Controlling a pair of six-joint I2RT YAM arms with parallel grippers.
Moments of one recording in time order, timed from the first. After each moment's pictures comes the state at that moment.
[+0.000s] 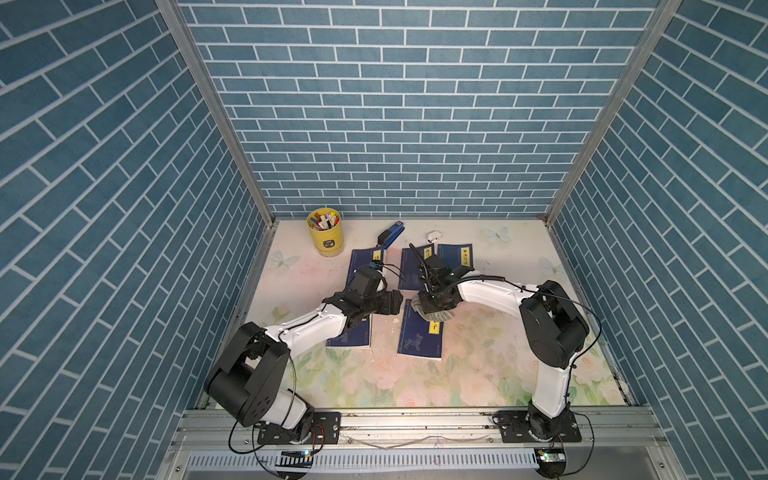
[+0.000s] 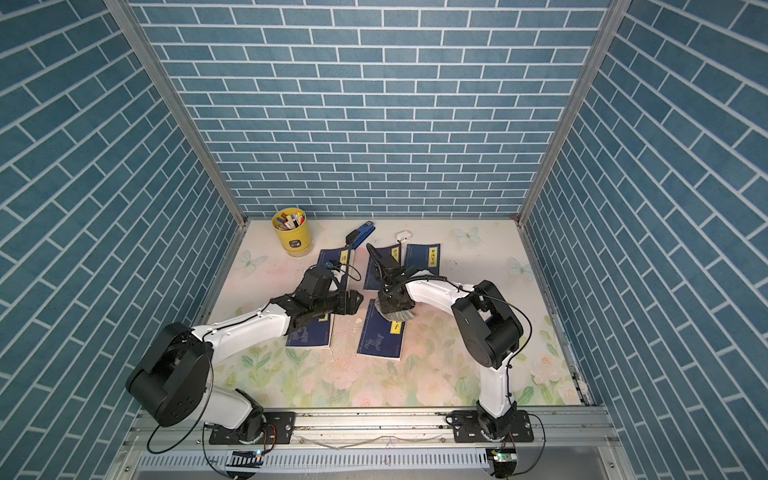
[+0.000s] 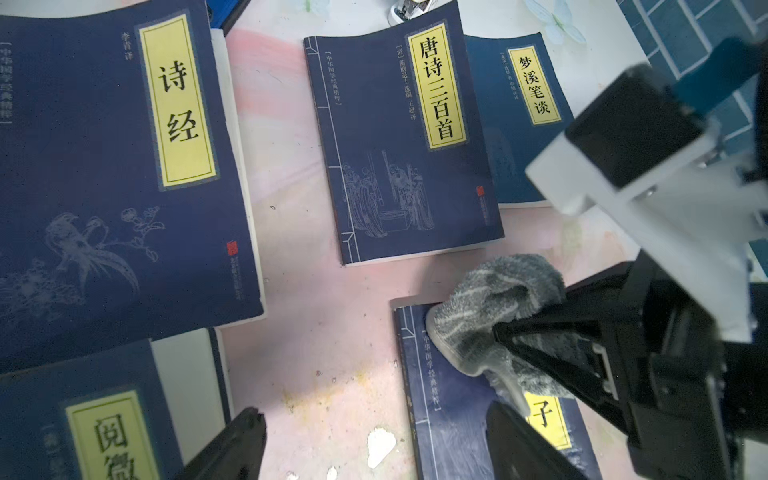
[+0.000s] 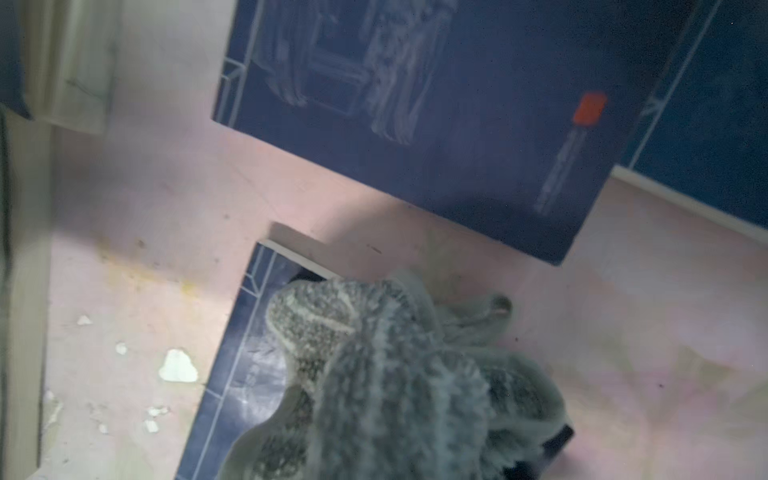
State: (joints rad) left arm -0.57 1.48 0.78 -0.05 0.07 -0.41; right arm 0.74 1.90 1.28 -0.60 -0.02 0.40
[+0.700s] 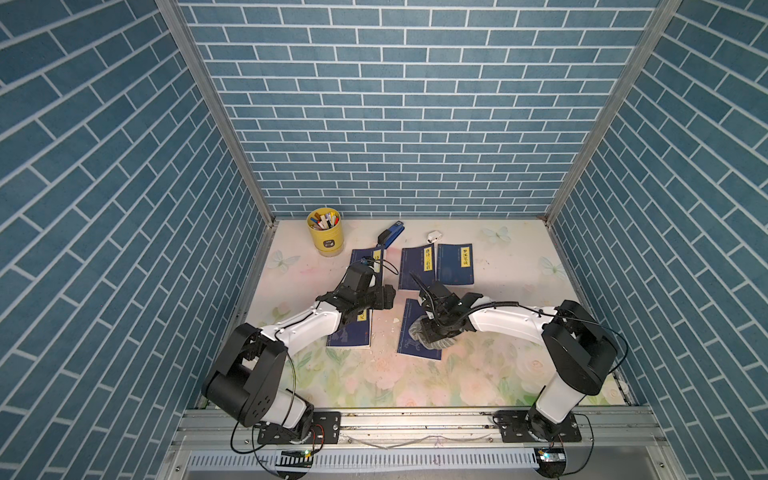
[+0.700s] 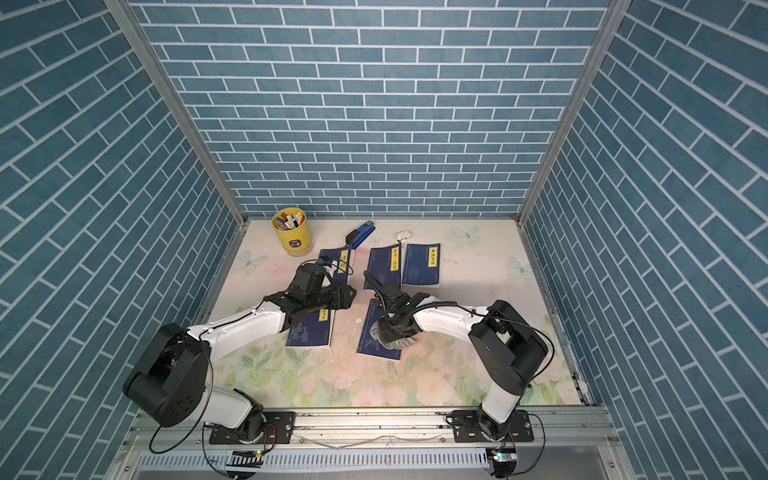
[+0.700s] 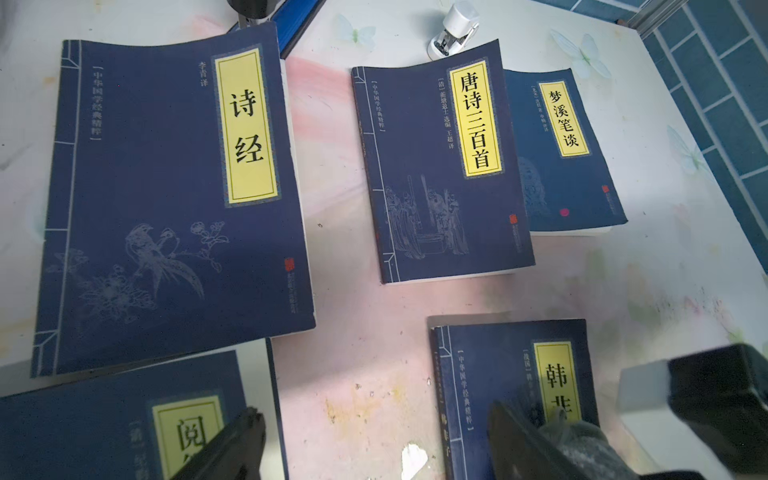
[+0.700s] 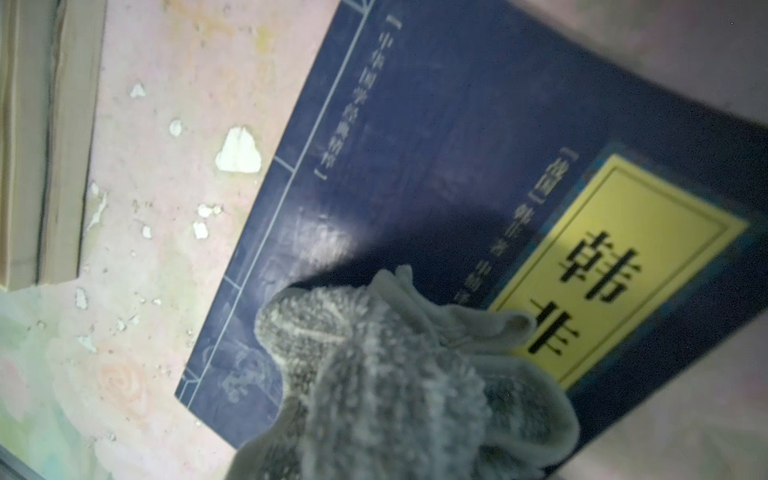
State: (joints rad) left arm -0.50 1.47 0.78 -0.05 0.07 -0.41; right arm 0.88 1.69 0.98 -0.50 -0.12 0.45
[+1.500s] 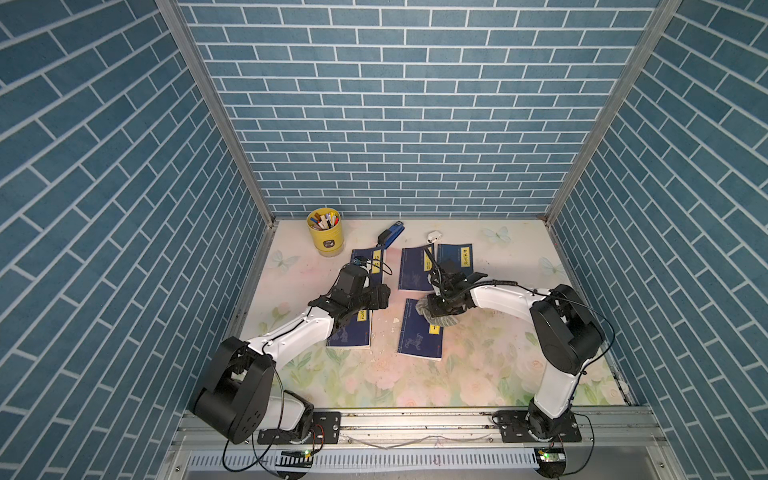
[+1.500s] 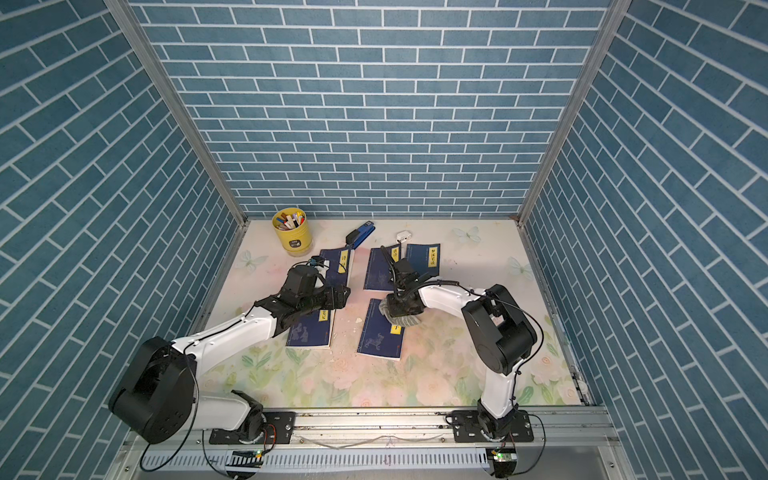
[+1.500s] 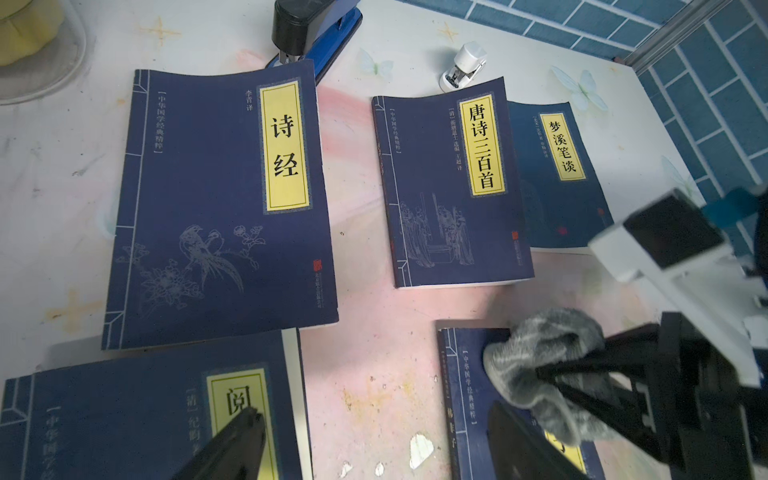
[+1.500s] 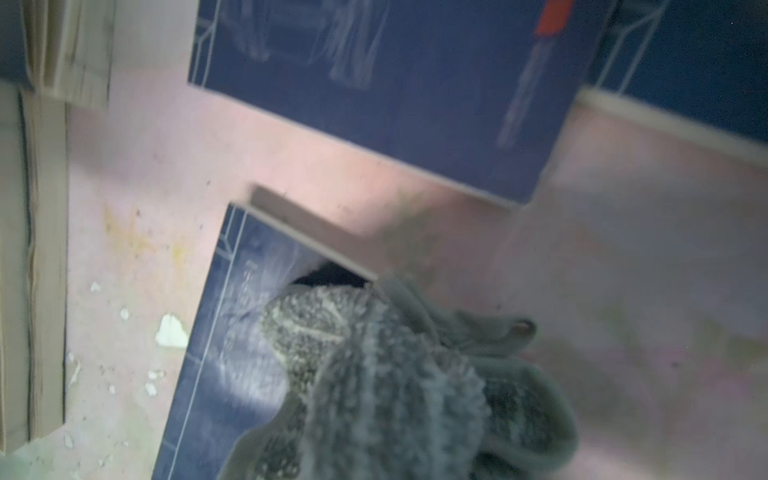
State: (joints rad) left arm -0.49 1.38 0.74 -0.06 0.04 -0.43; right arm 0.73 1.80 1.11 -0.50 -0.13 0.39
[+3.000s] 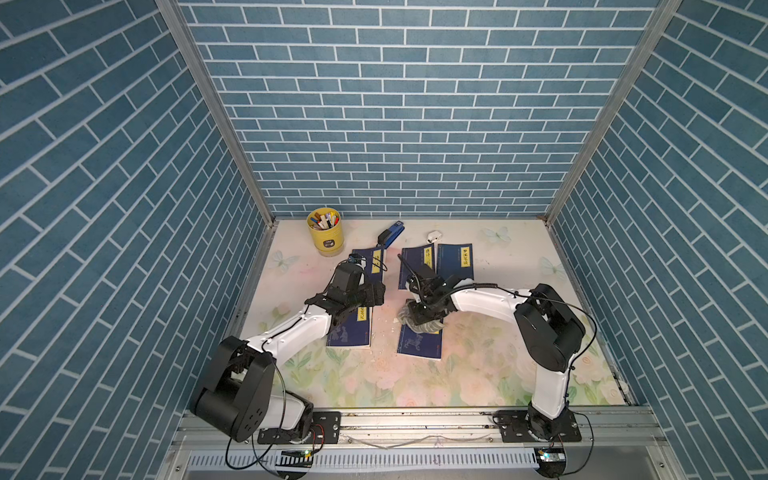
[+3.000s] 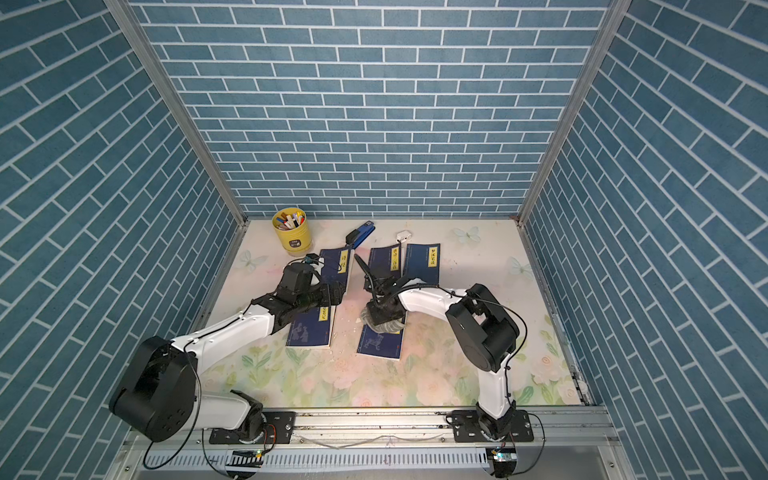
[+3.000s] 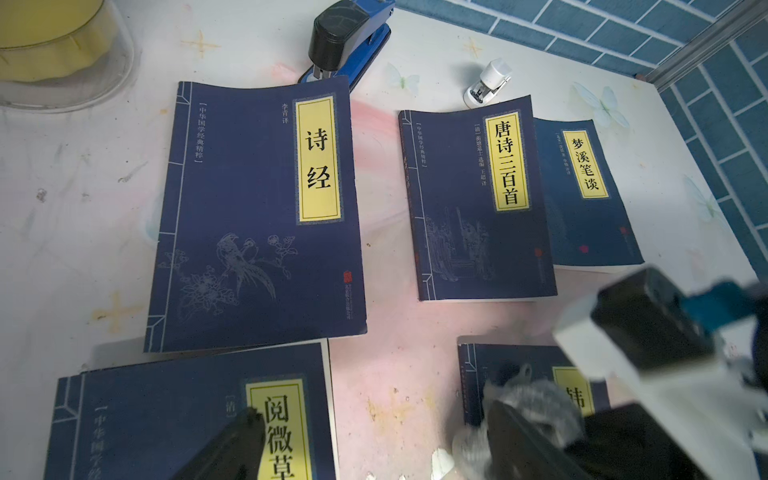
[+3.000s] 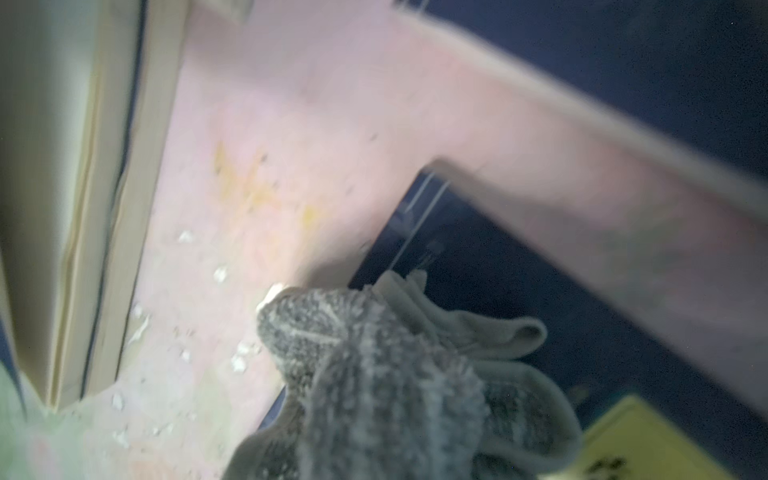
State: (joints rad) left arm -0.44 1.39 0.75 -0.07 0.03 -0.43; right arm 0.88 1.88 1.21 -0.56 -0.15 0.36
